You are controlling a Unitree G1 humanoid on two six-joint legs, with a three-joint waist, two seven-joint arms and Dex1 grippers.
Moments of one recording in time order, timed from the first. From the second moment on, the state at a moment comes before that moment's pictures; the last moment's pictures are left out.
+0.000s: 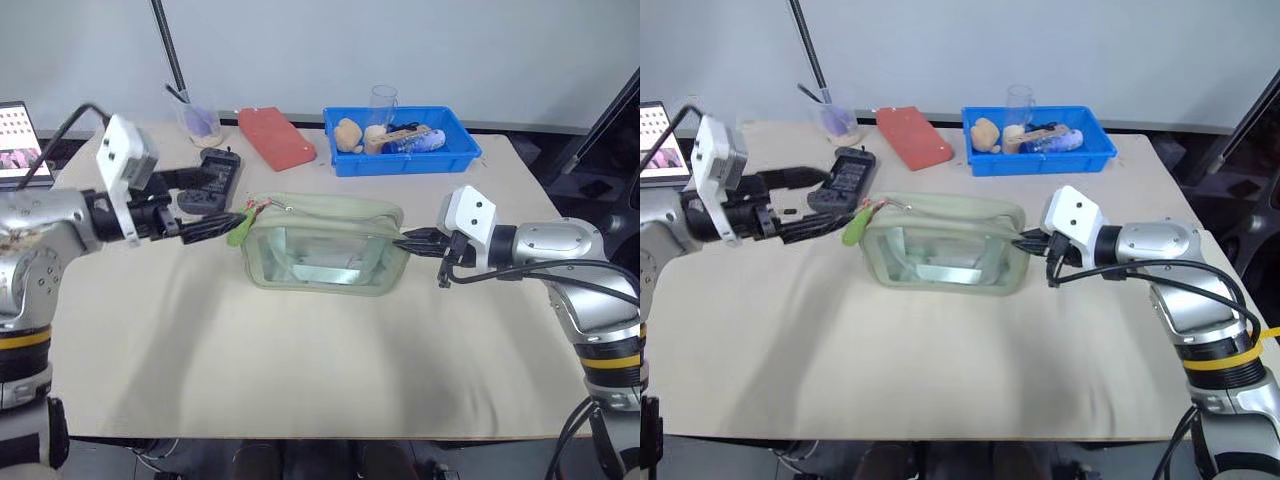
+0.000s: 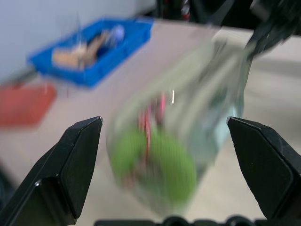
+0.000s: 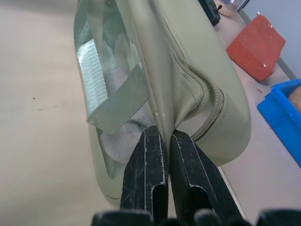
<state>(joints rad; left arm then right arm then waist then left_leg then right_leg) -0.51 0.93 0.21 -0.16 -0.61 0.69 -0.99 -0.61 -0.82 0.11 -0.17 0.25 0.40 0.99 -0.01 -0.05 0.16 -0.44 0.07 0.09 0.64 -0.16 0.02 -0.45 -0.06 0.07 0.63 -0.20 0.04</state>
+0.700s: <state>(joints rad) -0.53 0.87 0.16 -0.11 -0.54 0.61 -0.99 -0.62 -0.79 0.11 -0.17 0.24 0.40 0.99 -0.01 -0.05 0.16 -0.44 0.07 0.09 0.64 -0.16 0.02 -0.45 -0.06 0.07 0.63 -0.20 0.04</state>
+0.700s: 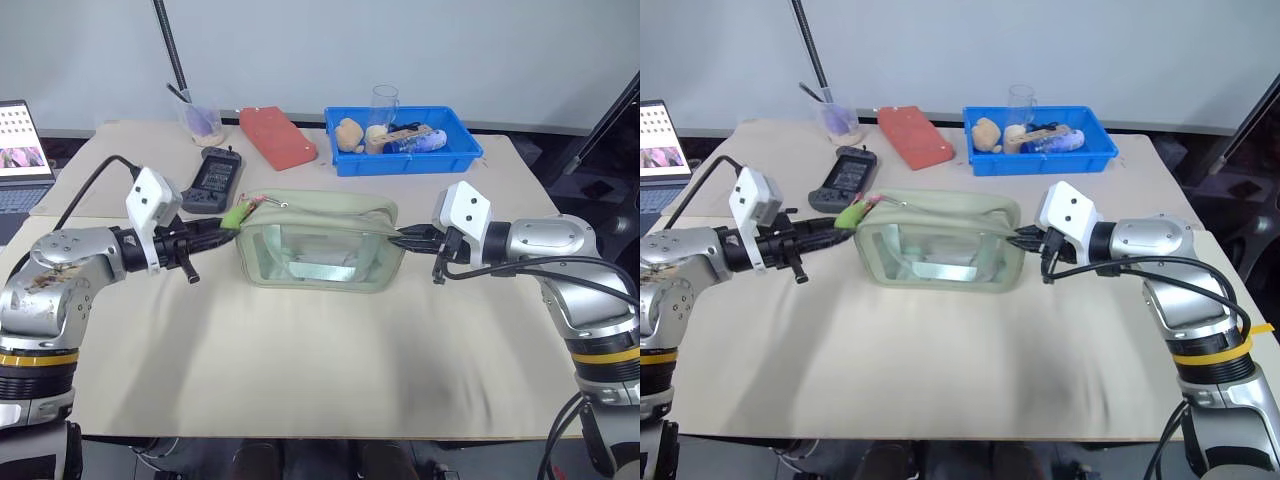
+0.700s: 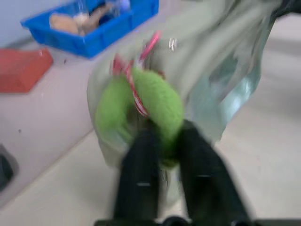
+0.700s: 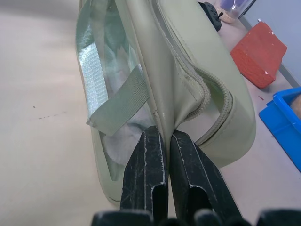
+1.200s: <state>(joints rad) -0.82 0.75 -0.13 0.10 -0.28 0.29 -1.11 -0.62 -0.78 0.11 -0.18 0.24 0.41 0.98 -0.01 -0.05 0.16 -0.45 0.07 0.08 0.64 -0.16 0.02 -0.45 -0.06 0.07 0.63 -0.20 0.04</state>
